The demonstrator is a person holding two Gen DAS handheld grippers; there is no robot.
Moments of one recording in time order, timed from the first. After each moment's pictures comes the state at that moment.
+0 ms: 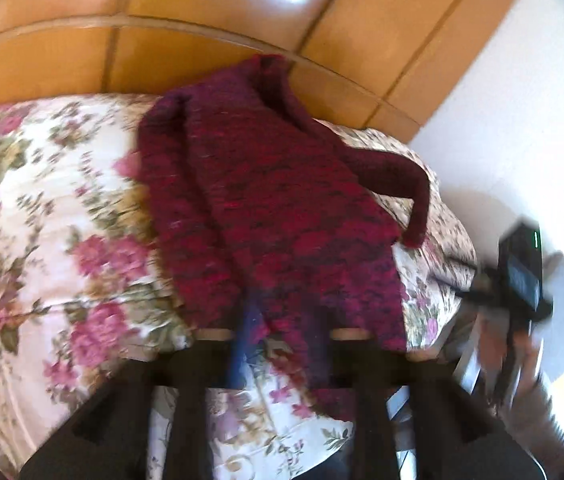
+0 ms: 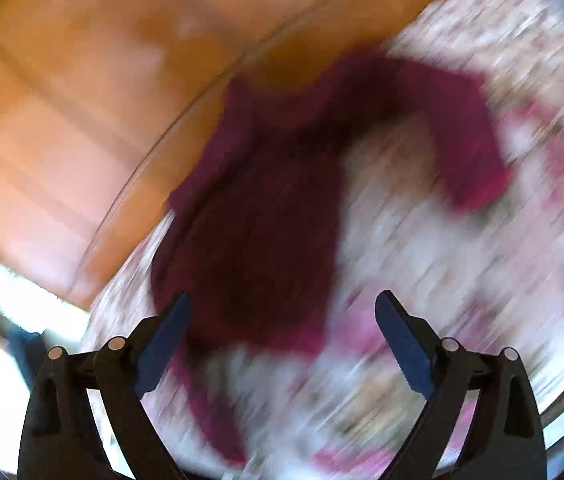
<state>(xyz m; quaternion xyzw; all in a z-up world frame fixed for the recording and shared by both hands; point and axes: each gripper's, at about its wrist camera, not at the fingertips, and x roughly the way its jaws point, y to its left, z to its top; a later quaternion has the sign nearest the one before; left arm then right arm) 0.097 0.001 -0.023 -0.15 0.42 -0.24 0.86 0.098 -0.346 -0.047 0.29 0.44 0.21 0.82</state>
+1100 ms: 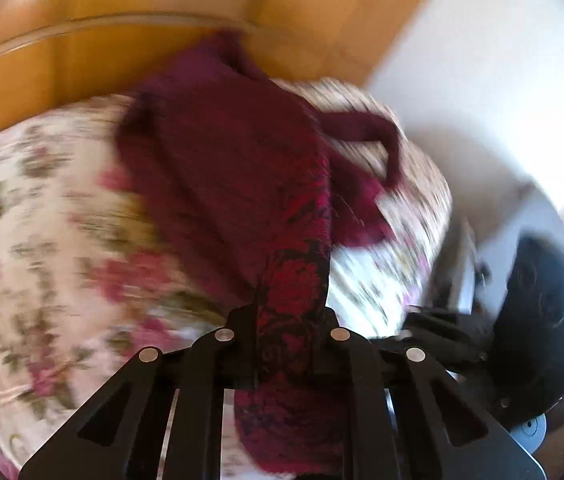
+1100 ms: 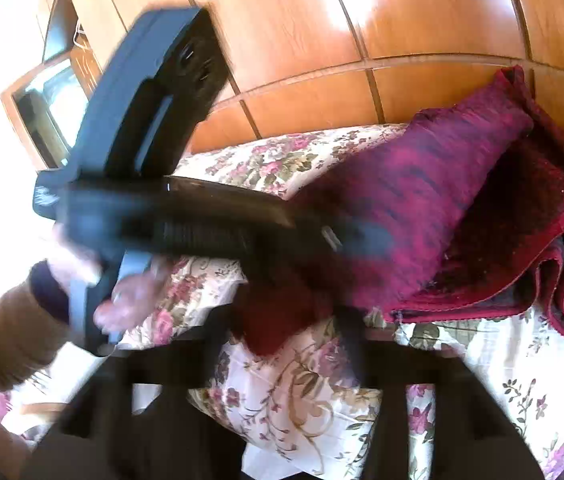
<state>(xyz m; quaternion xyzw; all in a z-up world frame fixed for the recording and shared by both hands) 0.125 0.054 -0.002 -0.08 0.45 -0.33 0.82 0.040 -0.108 -0.013 0.06 0.36 0.39 0.85</state>
